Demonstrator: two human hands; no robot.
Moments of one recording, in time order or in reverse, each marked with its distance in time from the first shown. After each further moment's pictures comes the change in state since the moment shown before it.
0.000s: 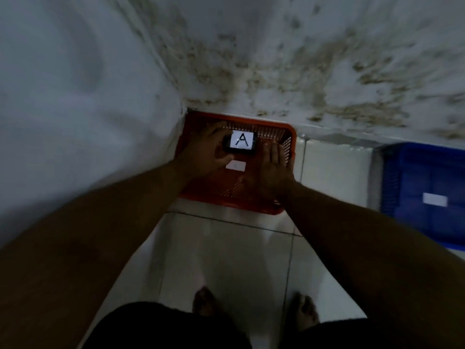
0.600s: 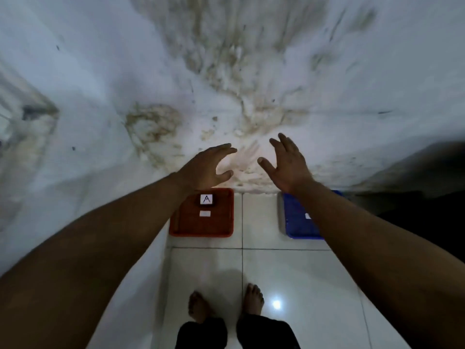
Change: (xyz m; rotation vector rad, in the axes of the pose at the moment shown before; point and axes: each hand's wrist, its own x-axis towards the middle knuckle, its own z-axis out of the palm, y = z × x) left_hand -0.049 0.385 -0.338 0.036 -0.079 0.266; right_hand -0.341 -0.051 -0.460 0.086 0.537 -0.039
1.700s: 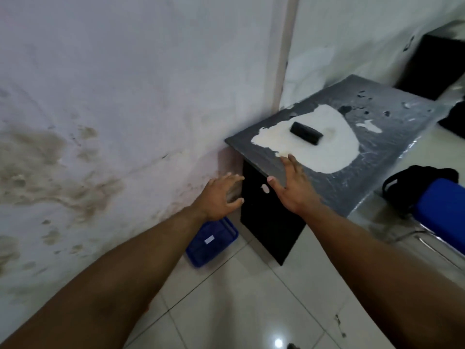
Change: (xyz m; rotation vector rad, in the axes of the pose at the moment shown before) left_hand -0.007 0.510 0.122 -0.050 -0.173 0.654; right_hand -0.418 0.219 -0.295 0.056 0.552 0.565
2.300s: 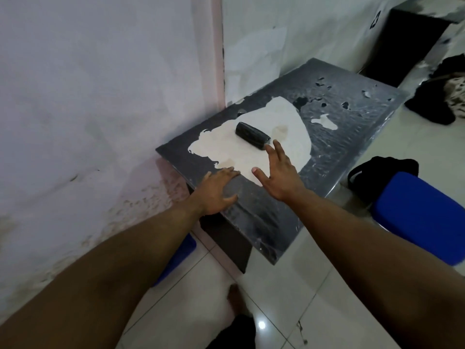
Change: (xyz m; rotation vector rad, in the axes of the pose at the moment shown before) left_hand 0.234 0.056 0.143 0.102 -0.136 0.051; right_hand 0.137 0.195 -0.076 -0.099 -0.032 0.015
